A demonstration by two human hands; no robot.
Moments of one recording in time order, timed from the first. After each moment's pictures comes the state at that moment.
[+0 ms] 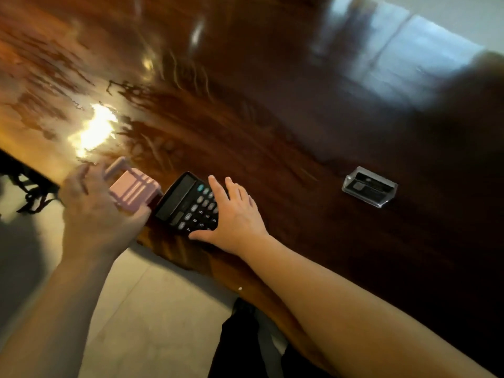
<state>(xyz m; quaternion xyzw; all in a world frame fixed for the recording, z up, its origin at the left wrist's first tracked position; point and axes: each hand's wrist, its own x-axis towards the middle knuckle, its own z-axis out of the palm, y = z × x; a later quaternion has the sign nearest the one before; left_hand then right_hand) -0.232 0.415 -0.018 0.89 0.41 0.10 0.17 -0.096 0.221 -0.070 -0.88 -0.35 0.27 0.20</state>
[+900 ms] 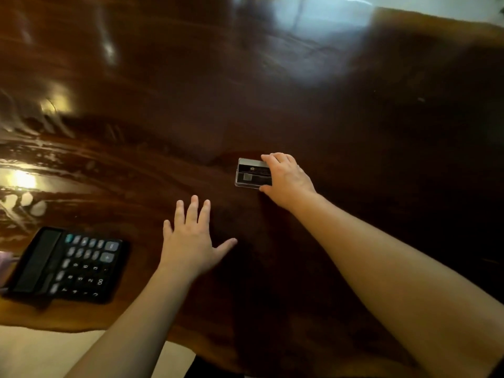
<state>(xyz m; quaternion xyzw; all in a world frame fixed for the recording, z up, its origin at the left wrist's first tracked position) -0.060 0.143 -0.082 0.97 0.12 -0.22 0.08 0.093 -0.050 -0.063 -0.97 -0.16 0.16 0.12</state>
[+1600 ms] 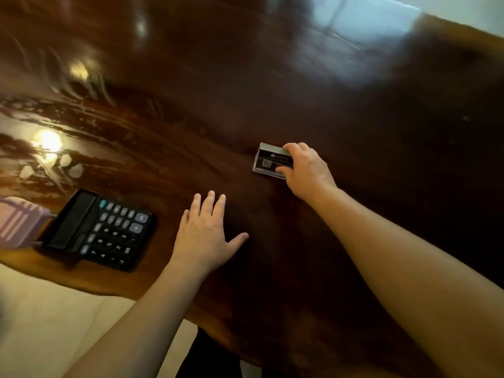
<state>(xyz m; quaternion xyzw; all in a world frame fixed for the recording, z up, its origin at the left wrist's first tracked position) -0.088 0.162 -0.087 0.97 0.14 -0.17 0.12 0.092 -0.011 -0.045 -0.96 -0.17 0.15 0.17</state>
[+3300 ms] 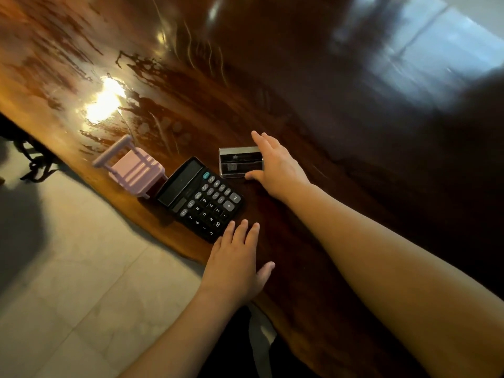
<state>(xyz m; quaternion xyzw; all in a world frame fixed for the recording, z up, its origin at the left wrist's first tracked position) -0.206 0.220 -0.073 0.93 0.21 -0.16 0.26 0.014 0.213 -0.062 -0.89 -0.34 0.25 0.19</state>
